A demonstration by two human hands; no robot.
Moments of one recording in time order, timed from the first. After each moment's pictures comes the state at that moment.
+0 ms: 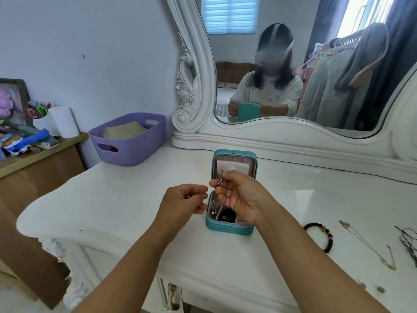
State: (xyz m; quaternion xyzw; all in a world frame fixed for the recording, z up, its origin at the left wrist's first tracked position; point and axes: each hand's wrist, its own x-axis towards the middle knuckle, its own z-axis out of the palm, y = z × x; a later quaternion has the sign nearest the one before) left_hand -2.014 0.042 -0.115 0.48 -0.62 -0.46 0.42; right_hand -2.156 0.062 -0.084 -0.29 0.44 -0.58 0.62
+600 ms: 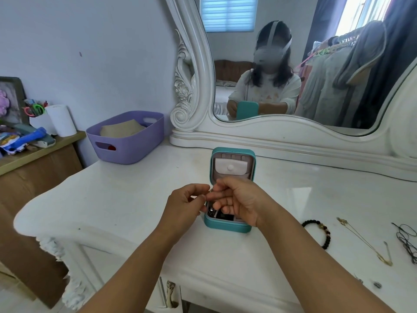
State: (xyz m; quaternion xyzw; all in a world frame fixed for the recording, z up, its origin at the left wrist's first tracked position) left_hand -2.020 0.043 -0.126 0.47 -0.67 -0.41 0.41; right_hand -2.158 0.069 -0.087 -0.36 0.54 -0.48 0.59
